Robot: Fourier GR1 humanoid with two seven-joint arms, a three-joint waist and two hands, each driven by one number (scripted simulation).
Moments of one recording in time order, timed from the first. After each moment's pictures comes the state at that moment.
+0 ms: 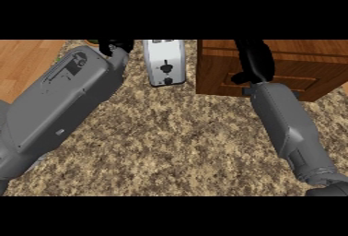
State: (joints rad) left arm -1.14 0.39 -0.57 -1.04 0.82 0.84 0.09; right arm -0.96 -0.17 -0.14 -0.45 1.29 -0.61 -0.14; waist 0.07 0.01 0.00
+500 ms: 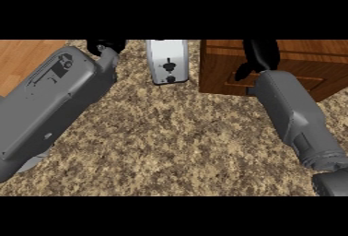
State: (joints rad) left arm -1.12 0.44 -0.56 -1.13 0.80 0.84 0.13; right arm -1.10 -0.21 -0.18 -0.27 1.30 -0.65 -0.12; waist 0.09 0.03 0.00
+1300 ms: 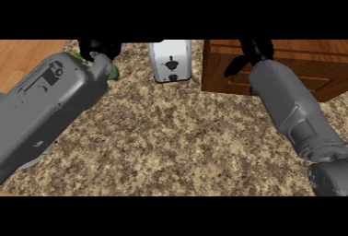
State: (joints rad) left arm -1.08 0.47 -0.56 -1.22 0.78 0.84 0.18; right arm -1.20 -0.20 -0.38 -0.18 1.10 -0.47 -0.32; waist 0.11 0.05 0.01
